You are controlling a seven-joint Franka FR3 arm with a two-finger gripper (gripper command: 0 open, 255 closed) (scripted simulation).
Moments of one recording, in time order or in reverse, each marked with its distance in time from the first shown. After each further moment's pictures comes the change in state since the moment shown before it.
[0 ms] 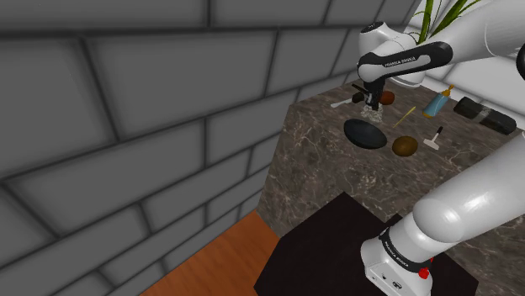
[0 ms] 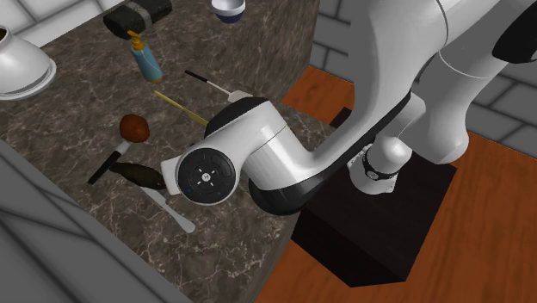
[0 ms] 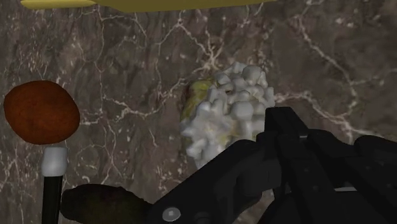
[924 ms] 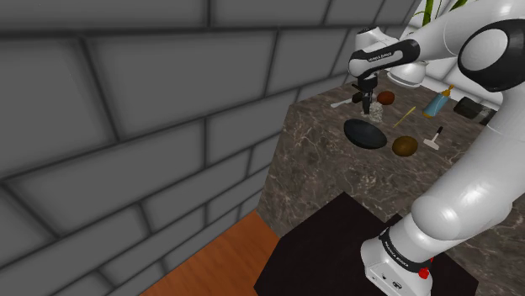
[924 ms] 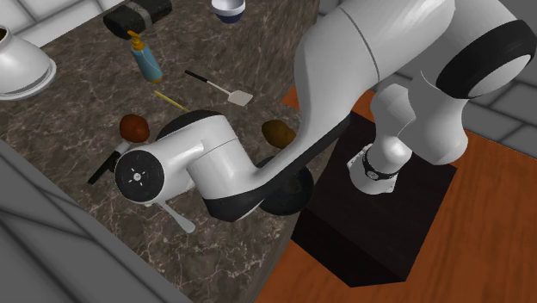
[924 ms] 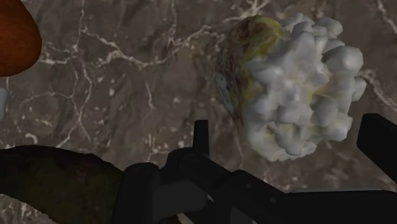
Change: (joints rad) arm -0.052 0.249 -0.030 0.237 0.169 -0.008 -0.402
